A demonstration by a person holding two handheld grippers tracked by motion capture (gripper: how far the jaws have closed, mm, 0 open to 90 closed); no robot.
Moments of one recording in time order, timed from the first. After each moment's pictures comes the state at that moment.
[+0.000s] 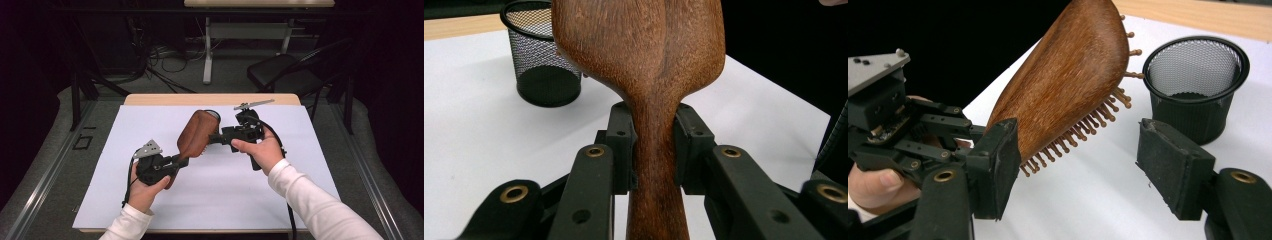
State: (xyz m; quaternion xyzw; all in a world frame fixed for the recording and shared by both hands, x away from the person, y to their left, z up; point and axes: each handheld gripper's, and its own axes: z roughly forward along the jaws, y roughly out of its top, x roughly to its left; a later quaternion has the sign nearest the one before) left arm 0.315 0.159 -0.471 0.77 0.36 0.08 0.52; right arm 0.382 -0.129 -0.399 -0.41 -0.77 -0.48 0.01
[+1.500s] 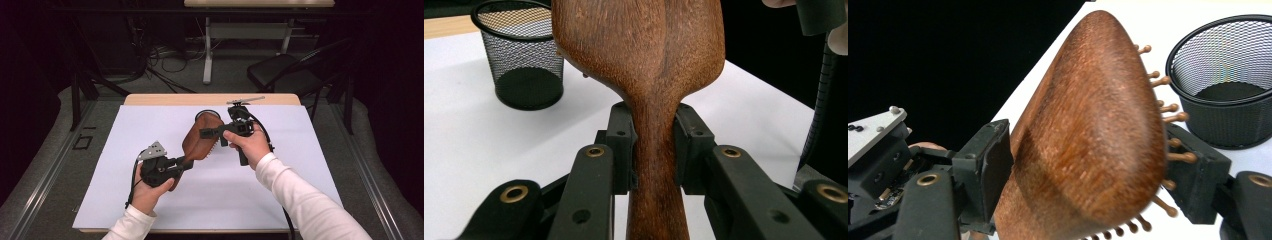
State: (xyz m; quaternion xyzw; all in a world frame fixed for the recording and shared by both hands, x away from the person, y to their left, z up) left arm 0.312 0.149 -0.471 0.78 0.35 0.07 0.52; right arm 0.406 -0.109 -0.411 -0.45 -0.74 -0.49 0.07
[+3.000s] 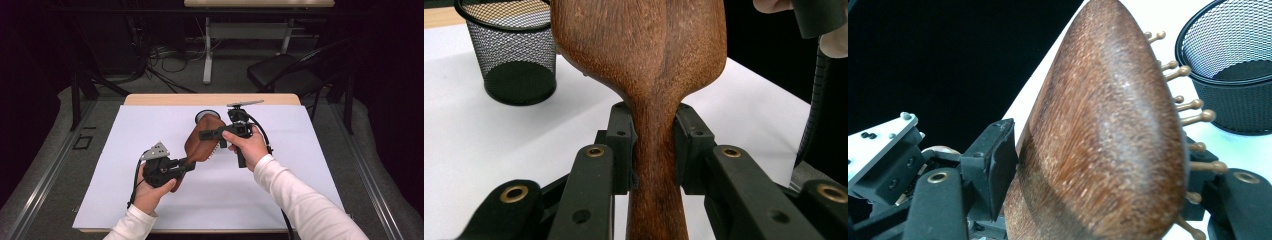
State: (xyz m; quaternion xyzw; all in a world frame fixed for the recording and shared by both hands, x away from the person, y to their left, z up) left arm 0.314 0.144 -0.476 0.78 0.34 0.06 0.52; right arm 0.408 -0.109 -0.422 -0.47 -0.73 -0.49 0.11
